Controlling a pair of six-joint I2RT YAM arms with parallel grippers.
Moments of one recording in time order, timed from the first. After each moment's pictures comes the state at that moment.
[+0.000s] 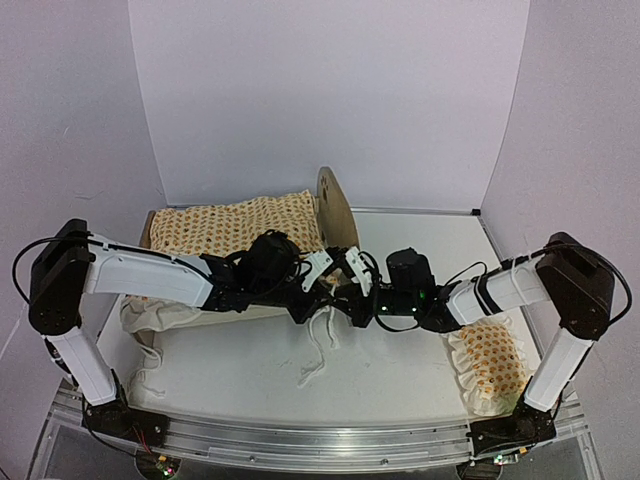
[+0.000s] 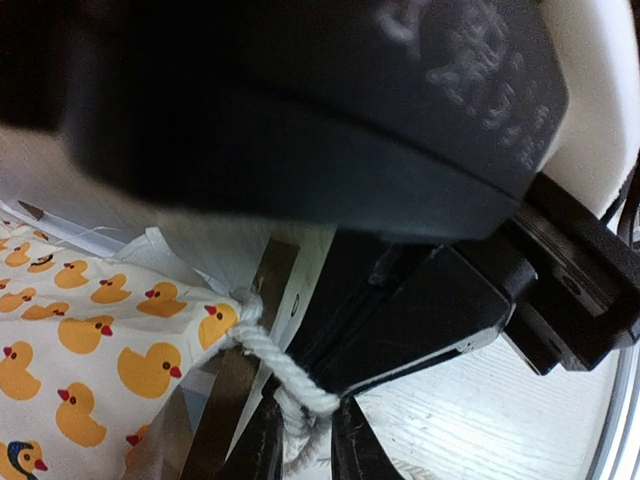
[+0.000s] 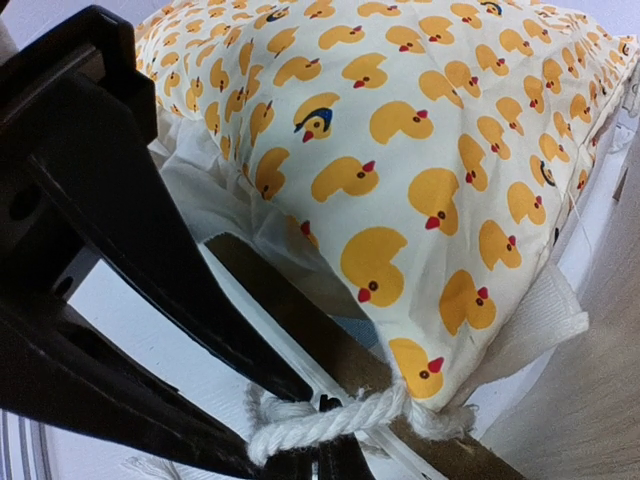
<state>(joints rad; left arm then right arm) -1.01 1.72 1.09 0.04 0.05 0.05 0.82 1.73 0.75 0.57 -0.33 0.05</state>
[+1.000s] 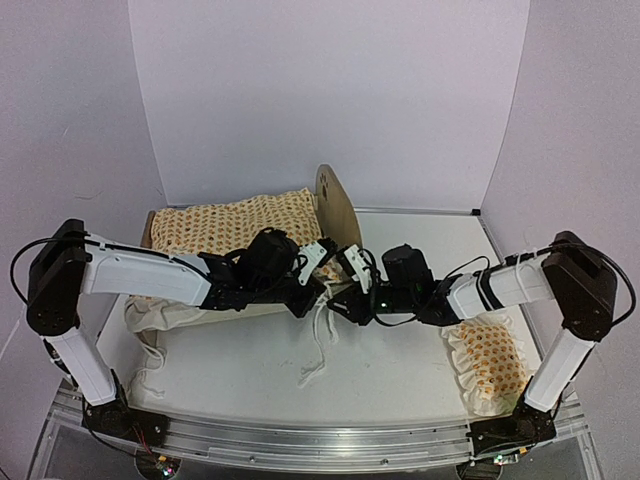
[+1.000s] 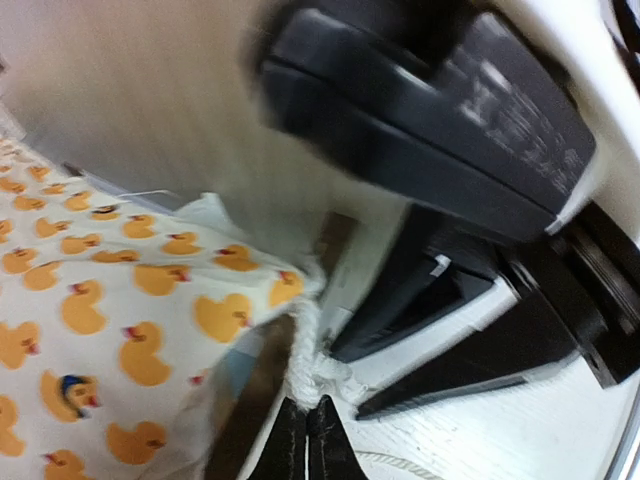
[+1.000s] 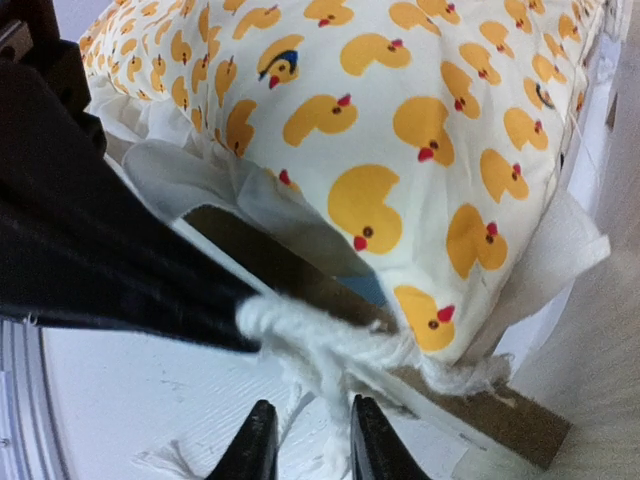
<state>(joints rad) -1.02 1.72 1.10 0.02 -0.07 -0.03 0.82 1.72 0.79 0.43 -0.30 0.12</state>
